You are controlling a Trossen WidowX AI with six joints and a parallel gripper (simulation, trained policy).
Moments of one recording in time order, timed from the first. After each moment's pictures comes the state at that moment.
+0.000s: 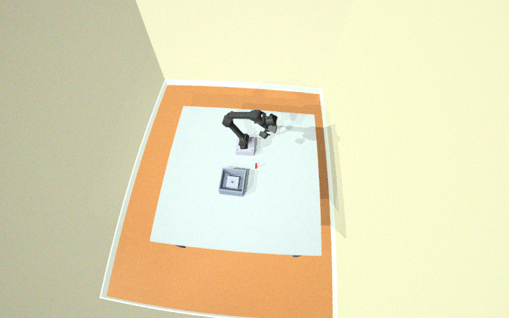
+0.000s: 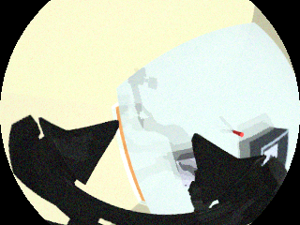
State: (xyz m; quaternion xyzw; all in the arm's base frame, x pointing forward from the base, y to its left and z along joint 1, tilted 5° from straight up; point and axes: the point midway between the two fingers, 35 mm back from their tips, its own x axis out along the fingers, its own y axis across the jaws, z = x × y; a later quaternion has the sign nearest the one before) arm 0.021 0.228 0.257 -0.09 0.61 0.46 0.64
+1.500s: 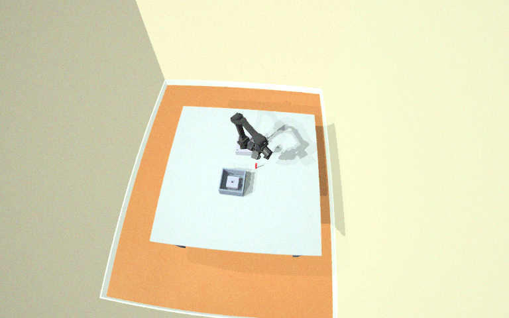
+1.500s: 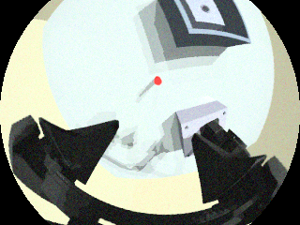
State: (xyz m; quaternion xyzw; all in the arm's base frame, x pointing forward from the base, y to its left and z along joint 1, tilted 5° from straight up) arm 0.150 0.122 0.128 0.17 0.71 -0.24 0.64
